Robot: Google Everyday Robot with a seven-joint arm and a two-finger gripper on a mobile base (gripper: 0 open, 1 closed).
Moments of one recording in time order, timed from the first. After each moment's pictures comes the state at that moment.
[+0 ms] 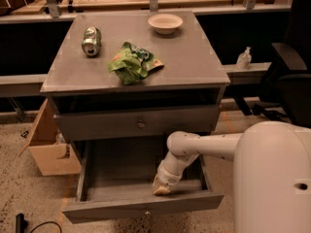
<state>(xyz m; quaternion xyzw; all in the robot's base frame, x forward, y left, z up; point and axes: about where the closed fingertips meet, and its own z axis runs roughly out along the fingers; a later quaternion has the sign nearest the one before) 0.488 -0.009 0.413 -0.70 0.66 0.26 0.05</state>
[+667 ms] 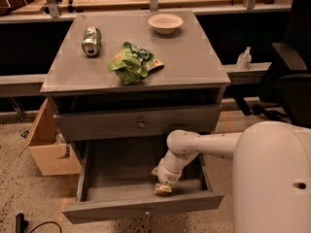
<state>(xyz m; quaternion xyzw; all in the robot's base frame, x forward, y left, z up) 0.487 -0.008 0.411 -0.70 0.66 0.26 0.05</state>
